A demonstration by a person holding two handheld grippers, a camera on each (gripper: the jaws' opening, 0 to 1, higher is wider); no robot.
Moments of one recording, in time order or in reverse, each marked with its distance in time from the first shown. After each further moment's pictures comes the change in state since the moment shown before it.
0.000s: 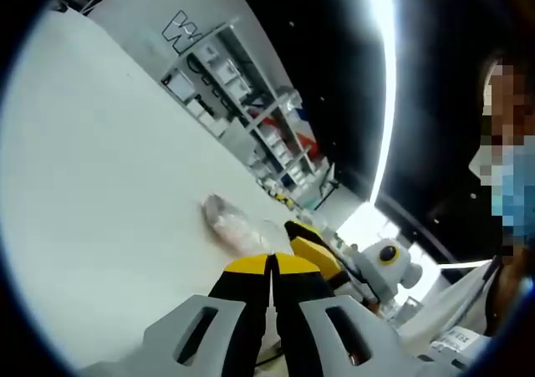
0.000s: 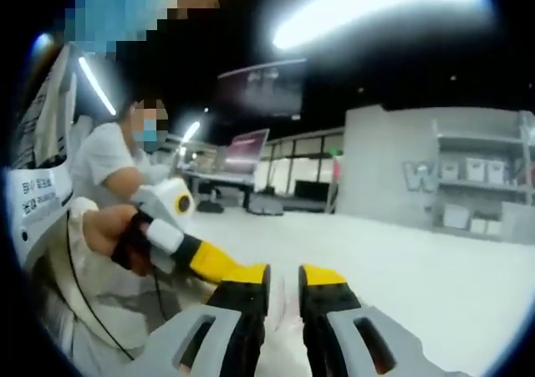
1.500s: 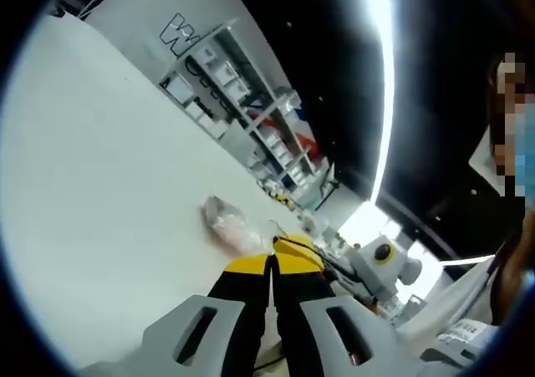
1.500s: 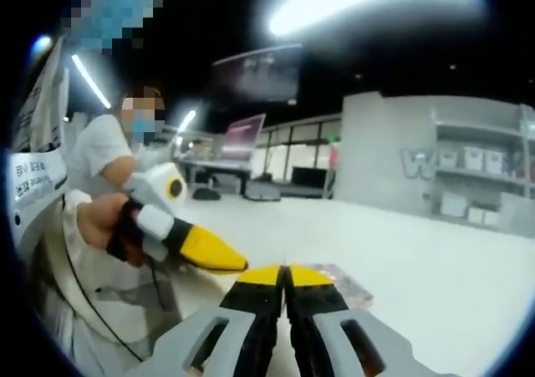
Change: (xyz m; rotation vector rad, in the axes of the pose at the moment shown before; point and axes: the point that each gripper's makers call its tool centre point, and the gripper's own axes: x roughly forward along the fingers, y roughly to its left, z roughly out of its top) left arm 0.000 -0.001 0.000 0.029 -0.012 -0.002; right arm -0.001 -0.008 -0.014 0.026 0.055 -0.030
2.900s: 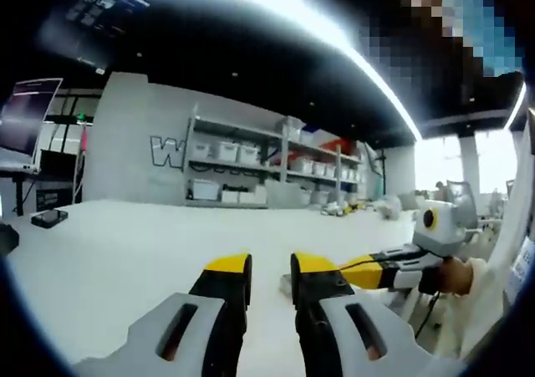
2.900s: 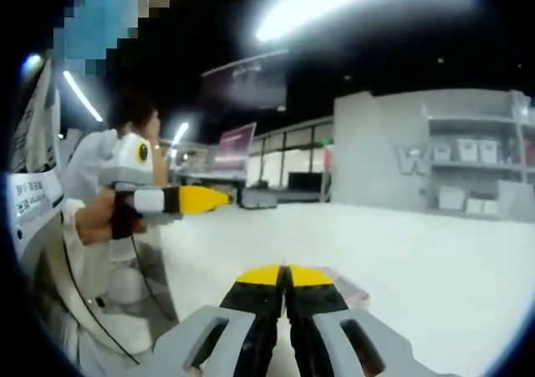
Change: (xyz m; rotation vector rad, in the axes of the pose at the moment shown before) left arm -0.040 -0.008 0.082 0.722 -0.229 0.279; right arm -0.001 -0.006 0.006 0.063 -0.032 -0.010
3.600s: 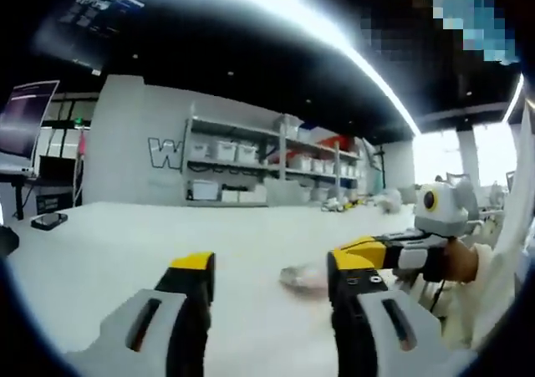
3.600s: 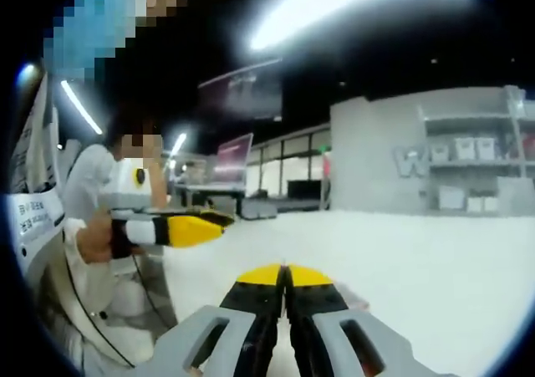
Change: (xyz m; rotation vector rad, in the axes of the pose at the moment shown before) left arm 0.004 0.003 -0.011 0.060 -0.003 0.026; right arm 0.000 -0.004 0.014 0.041 -0.055 -0.004
